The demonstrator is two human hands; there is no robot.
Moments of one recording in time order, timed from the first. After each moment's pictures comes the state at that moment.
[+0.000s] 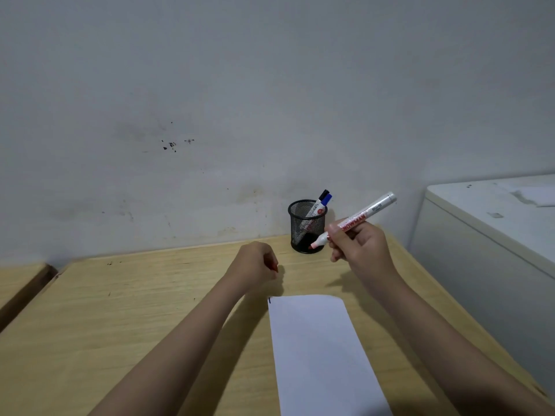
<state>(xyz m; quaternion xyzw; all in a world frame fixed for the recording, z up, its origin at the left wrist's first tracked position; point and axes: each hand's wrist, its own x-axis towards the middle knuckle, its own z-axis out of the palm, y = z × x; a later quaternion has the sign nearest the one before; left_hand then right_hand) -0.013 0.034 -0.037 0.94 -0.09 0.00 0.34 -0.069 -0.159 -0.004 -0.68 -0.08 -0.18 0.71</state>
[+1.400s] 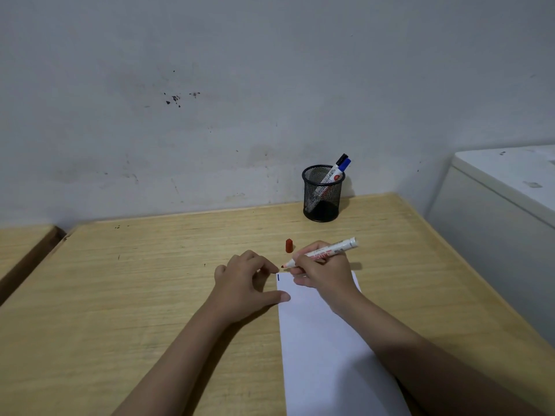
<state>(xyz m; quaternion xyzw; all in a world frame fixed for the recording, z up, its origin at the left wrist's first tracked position) -0.083 0.075 -0.087 0.95 -0.11 0.02 0.29 -0.075 -0.095 -0.087 -0.67 0.06 0.00 0.74</state>
